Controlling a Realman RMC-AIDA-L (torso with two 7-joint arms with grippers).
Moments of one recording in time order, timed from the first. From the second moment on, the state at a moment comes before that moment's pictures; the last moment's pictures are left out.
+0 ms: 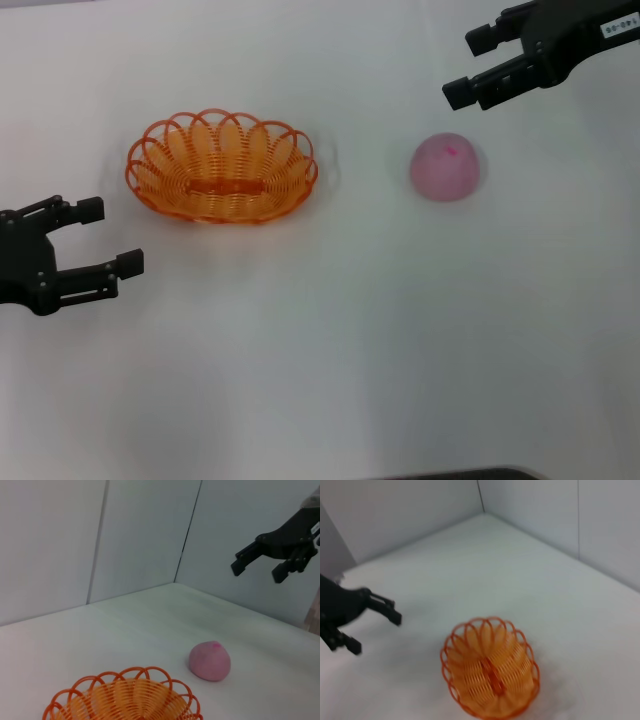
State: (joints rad) left arm -0.30 -2.16 0.49 0.94 2.13 1.78 -1.36; right arm 0.72 2.04 -0.66 -1.20 -2.37 -1.84 1.96
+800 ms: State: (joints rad) left arm -0.31 -2.15 0.50 0.94 2.14 1.78 -1.38; right arm 0.83 2.09 -0.94 -1.19 -2.74 -1.69 2.14
